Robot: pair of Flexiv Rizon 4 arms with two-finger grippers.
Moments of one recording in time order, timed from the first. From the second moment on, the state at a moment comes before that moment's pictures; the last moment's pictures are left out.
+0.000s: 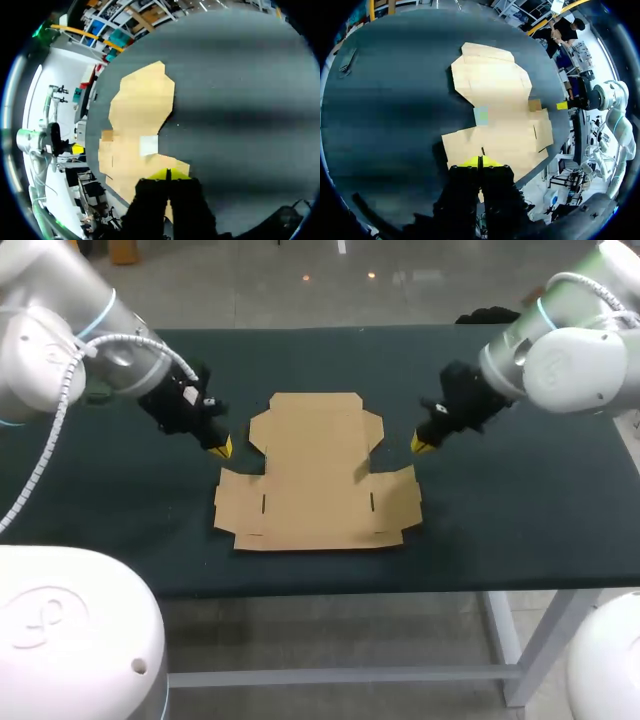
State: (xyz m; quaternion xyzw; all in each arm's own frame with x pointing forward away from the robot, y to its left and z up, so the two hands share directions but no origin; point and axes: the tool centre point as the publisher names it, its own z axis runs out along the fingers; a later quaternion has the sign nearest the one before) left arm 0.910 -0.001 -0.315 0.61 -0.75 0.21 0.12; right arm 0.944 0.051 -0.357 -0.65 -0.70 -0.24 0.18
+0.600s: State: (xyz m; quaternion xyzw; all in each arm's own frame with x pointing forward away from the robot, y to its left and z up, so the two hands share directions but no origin) left arm 0.814 -0.001 -0.328 0.63 -0.74 0.21 0.14; right arm 0.843 0.037 -0.356 -0.65 -0.71 -0.22 0.19
